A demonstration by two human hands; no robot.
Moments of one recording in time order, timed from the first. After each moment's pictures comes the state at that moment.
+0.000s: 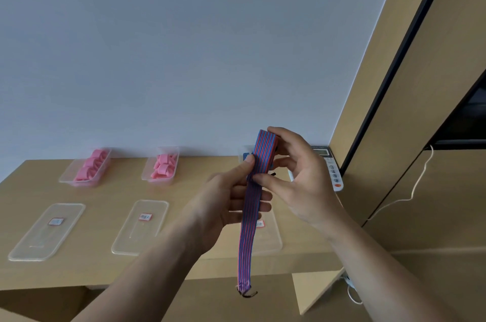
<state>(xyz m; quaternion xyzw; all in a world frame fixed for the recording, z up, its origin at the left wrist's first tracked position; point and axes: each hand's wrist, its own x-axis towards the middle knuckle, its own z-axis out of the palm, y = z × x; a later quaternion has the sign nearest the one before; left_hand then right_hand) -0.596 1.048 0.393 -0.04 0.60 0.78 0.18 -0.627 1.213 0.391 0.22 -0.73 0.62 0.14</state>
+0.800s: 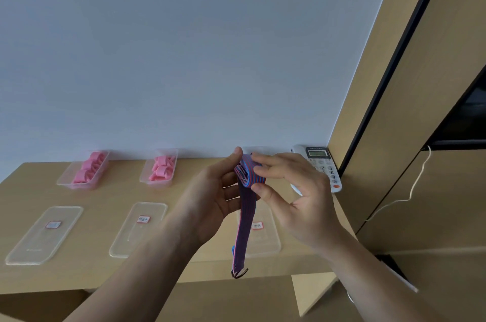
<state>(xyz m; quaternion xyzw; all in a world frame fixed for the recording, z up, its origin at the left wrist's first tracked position) -0.606 1.044 0.398 -0.06 0.53 0.84 0.14 -0.611 1.218 0.379 0.33 -0.75 0.48 0.31</state>
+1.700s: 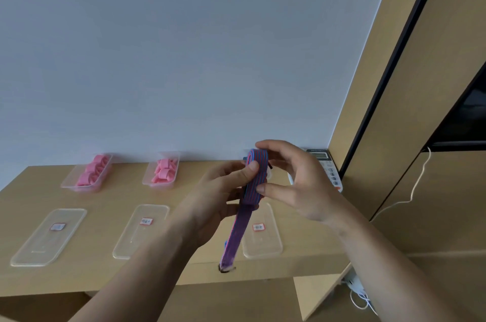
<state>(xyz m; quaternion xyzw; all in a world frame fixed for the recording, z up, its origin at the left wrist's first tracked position) -0.601 1.039 0.391 0.01 0.63 0.76 0.14 -0.622 1.226 0.407 0.25 -0.79 0.56 0.05</state>
